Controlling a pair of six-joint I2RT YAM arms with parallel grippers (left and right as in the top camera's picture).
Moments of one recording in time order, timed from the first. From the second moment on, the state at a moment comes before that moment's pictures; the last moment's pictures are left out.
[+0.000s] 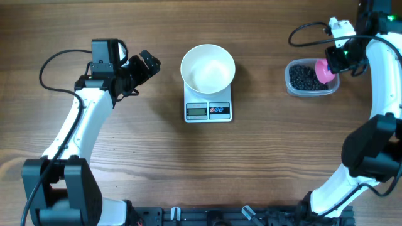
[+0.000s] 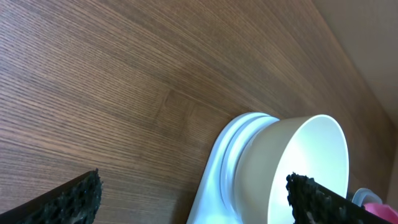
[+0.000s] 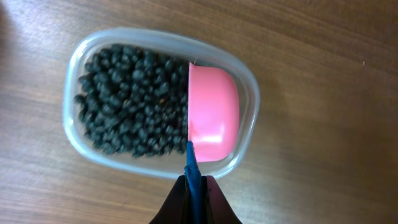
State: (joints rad) left arm -0.02 1.61 1.11 -0.43 0.31 -0.64; right arm -0.21 1.95 1.83 -1.23 0.00 -0.47
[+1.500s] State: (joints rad) left arm -0.02 1.61 1.11 -0.43 0.31 -0.64; right arm -0.34 2.03 1.78 -1.24 -0.27 -0.37
